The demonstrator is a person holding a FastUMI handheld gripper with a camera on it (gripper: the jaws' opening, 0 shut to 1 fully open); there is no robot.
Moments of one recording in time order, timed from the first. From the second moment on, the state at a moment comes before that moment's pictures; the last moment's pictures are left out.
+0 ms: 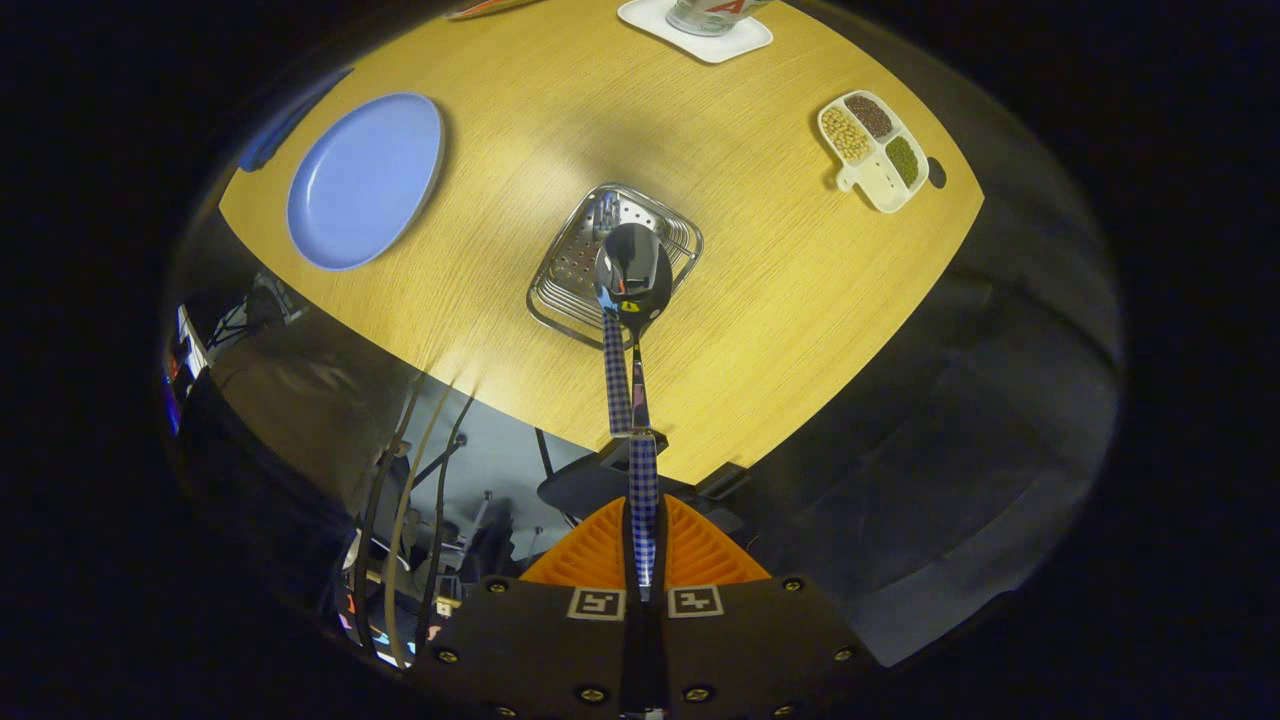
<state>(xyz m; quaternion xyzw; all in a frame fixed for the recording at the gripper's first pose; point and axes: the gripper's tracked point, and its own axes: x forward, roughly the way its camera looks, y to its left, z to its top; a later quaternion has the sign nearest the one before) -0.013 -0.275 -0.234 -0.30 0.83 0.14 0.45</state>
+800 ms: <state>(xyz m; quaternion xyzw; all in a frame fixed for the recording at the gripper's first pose) 0.012 -0.270 -0.282 -0.37 0.84 0.17 0.37</state>
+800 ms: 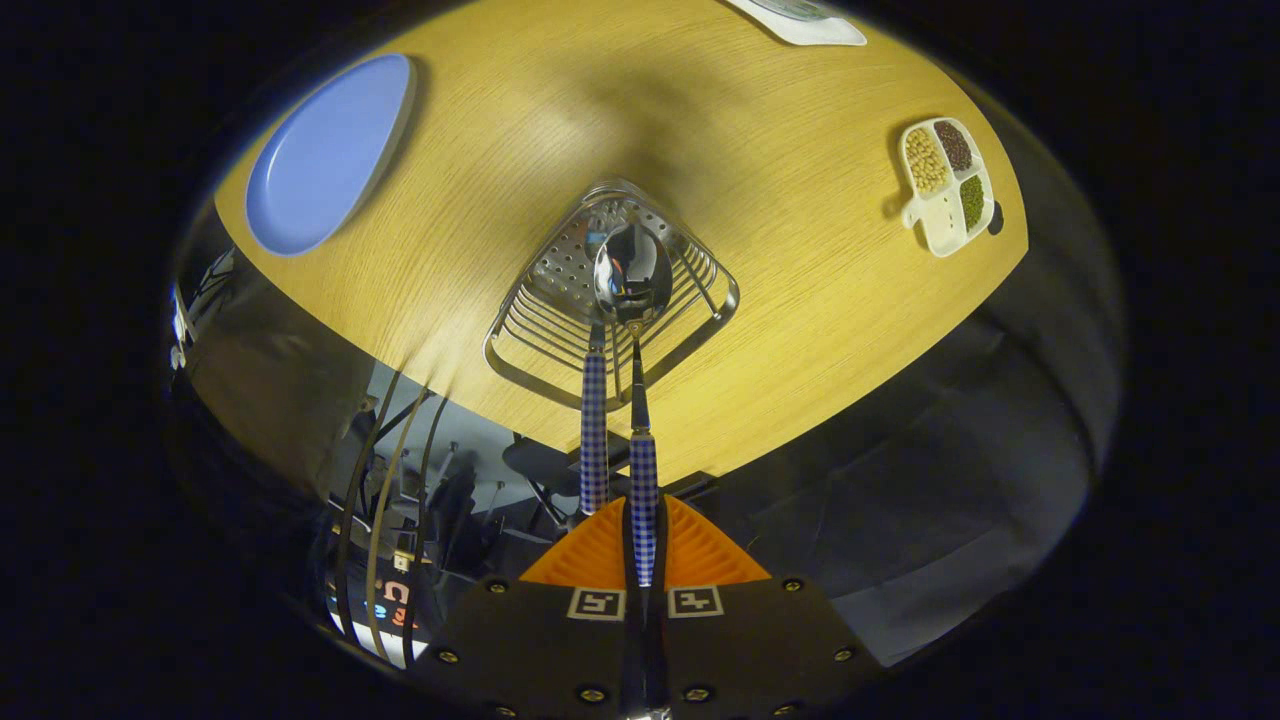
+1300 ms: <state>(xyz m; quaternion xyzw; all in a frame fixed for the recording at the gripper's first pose) 0.017 -0.266 -0.295 -0.35 0.84 0.16 0.39</state>
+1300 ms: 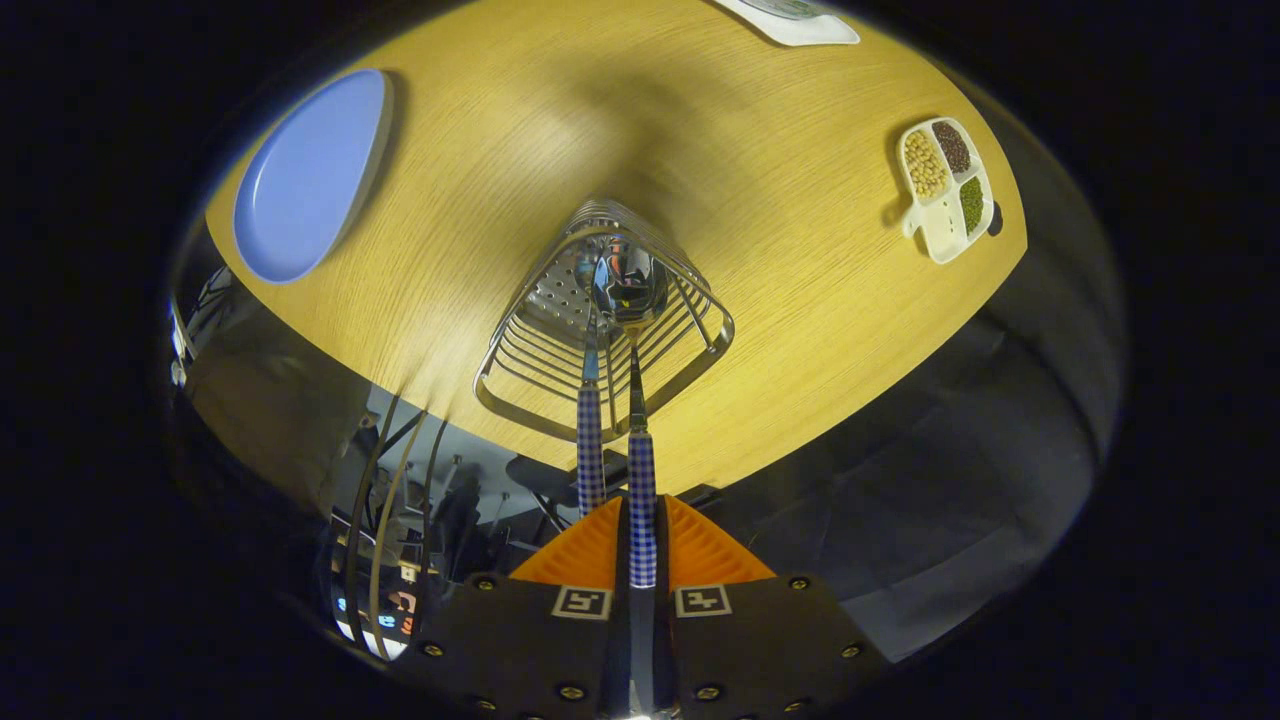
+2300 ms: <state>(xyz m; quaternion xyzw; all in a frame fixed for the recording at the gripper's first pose) 0.050 -0.119 -0.200 -0.05 0.48 0.09 0.87</state>
